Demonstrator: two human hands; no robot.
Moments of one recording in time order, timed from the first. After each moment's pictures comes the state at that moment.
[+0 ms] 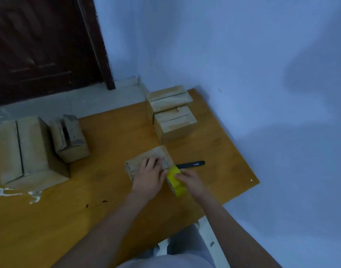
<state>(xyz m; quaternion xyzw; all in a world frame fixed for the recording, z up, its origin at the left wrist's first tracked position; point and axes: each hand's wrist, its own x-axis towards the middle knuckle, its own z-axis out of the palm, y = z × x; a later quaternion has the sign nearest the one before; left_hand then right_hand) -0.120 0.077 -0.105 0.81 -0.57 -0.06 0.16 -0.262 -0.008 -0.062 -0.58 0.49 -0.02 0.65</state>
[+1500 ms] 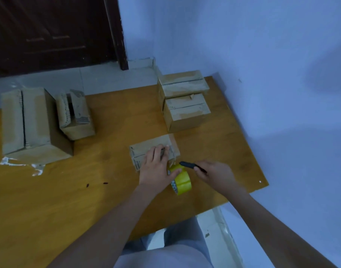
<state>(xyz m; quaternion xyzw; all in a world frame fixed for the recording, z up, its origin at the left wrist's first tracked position) -0.146 0.073 -0.114 0.86 -0.50 0.00 0.11 -0.309 -0.064 -0.086 -0.97 0.24 -0.04 0.10</state>
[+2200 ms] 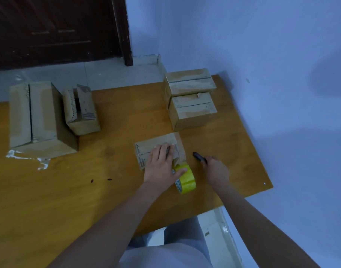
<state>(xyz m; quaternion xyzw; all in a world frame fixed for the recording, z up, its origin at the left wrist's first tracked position) -0.146 0.075 -0.117 0.86 -0.50 0.01 0.11 -0.282 -0.066 -0.124 -0.85 0.49 0.12 0.13</state>
